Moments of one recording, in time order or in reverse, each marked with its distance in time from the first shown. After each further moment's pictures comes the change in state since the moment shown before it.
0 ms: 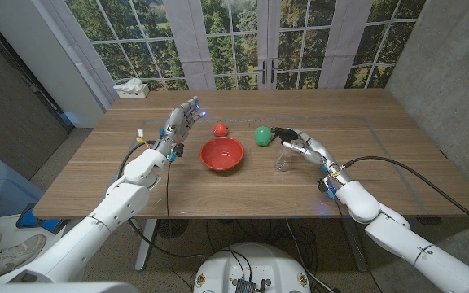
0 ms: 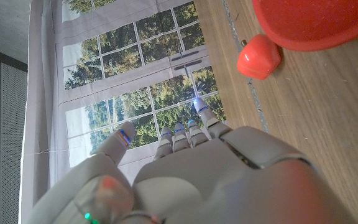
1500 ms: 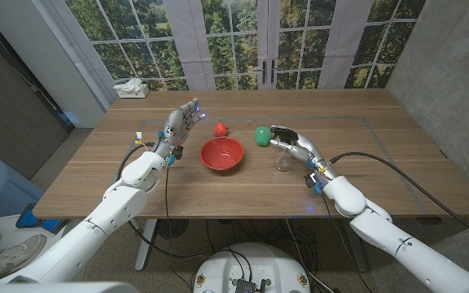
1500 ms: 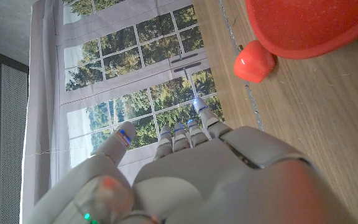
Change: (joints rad) left arm 0.041 0.018 -0.014 -0.038 -0.006 -0.001 0.007; left_hand -0.007 -0.002 0.012 -0.004 0.000 0.013 0.002 0.000 0.000 0.013 0.002 0.000 0.000 0.009 0.002 0.000 0.000 0.011 0.000 -0.019 0.000; right arm 0.079 0.079 -0.061 0.066 0.031 0.075 0.058; right_hand 0.147 0.065 0.038 -0.004 0.012 0.142 -0.084 0.048 0.004 0.034 -0.018 0.026 0.009 0.035 -0.023 0.031 0.028 0.051 -0.015 -0.011 0.000
